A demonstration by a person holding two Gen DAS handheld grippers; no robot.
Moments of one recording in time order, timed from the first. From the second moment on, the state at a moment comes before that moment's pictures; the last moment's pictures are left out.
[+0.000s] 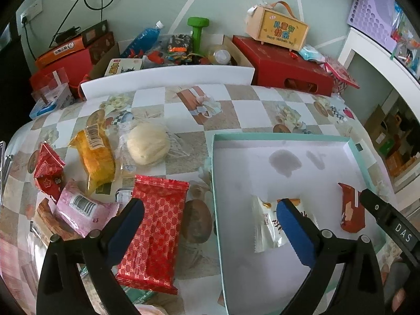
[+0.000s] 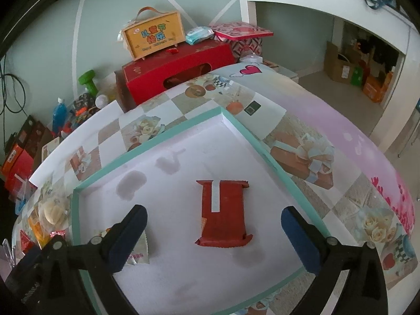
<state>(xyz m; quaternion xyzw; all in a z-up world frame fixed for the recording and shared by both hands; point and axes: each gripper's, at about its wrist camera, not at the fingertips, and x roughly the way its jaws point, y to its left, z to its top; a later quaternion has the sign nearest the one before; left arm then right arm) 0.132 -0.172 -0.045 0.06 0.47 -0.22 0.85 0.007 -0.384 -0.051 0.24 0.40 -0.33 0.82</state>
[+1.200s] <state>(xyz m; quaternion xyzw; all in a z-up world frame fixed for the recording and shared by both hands) 0.110 0.008 -0.037 -0.03 0.48 -0.05 0.87 0.028 -0.261 -0.029 0.20 0.38 -0.17 0.89</state>
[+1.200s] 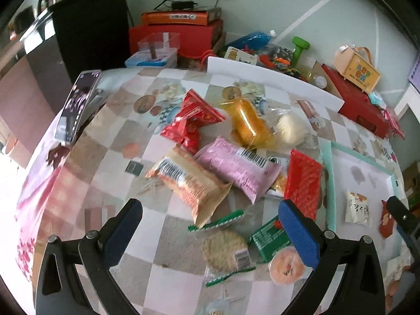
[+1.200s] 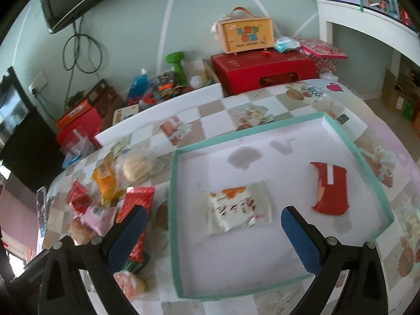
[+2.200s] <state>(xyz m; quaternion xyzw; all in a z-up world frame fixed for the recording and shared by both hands) 0.103 0.043 -0.091 -0.09 0.56 -0.04 0.82 0.034 -0.131 -0.076 0.09 0.49 -0.02 0.87</state>
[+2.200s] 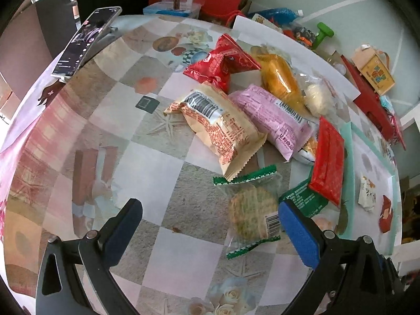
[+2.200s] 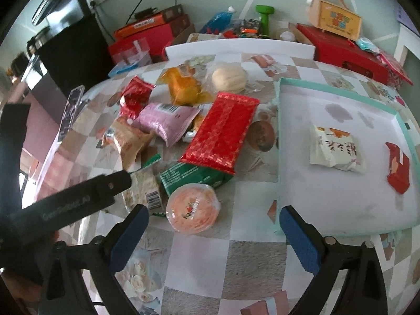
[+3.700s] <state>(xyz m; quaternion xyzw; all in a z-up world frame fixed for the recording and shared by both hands) 0.121 -0.012 -0.130 -0.01 0.61 -0.05 0.79 0.060 -0.123 -0.116 0.06 0.55 0.00 0.84</state>
